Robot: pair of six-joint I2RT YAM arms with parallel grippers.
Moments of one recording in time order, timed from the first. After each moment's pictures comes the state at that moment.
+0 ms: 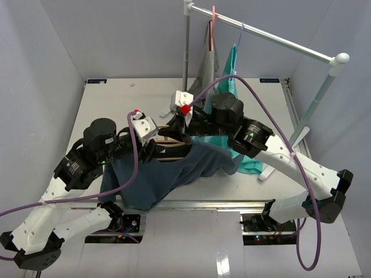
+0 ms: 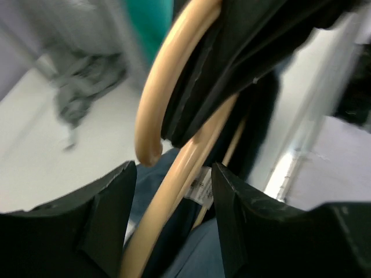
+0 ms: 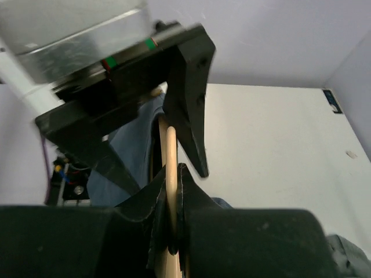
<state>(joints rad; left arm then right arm) -0.70 0.84 1.24 -0.71 0.34 0.27 1.02 1.34 1.51 -0.25 -0.52 -0.19</state>
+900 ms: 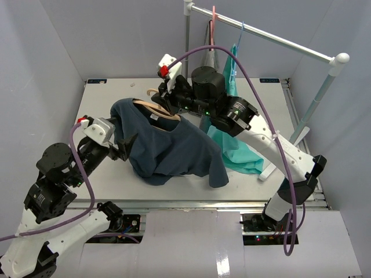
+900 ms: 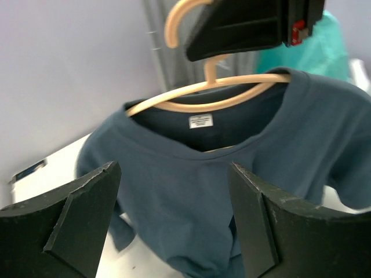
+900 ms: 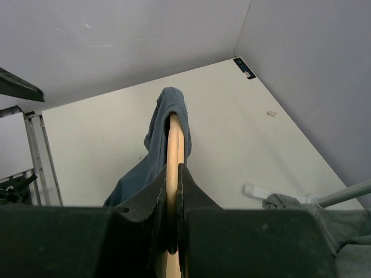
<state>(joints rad) -0.70 0.60 1.24 -0.60 -0.15 0.20 1.02 1.66 2.03 -0.48 -0.11 -0.13</state>
